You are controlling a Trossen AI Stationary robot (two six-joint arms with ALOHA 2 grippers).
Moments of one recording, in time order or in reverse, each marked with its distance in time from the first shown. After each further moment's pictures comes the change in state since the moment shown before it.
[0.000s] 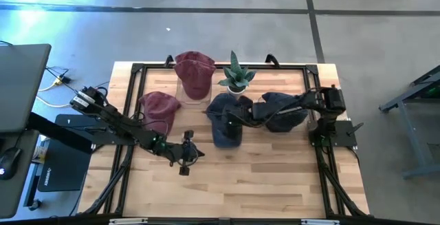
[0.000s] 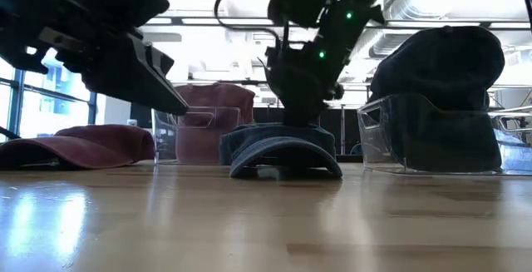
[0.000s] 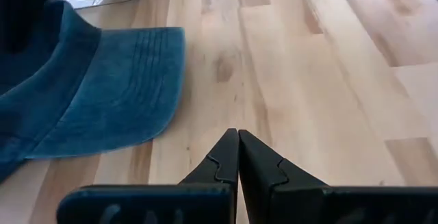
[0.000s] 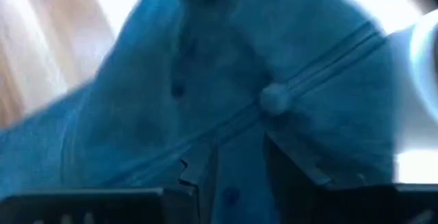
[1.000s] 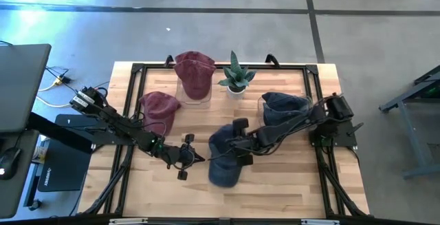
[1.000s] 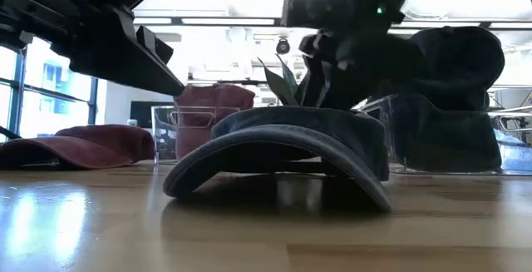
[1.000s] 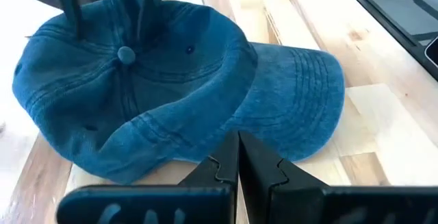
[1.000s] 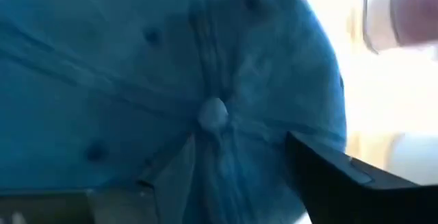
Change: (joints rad) left arm -0.038 -0.002 0.000 0.074 0.033 0.008; right arm 0.285 -0.022 0.035 -0.141 0.006 -0.343
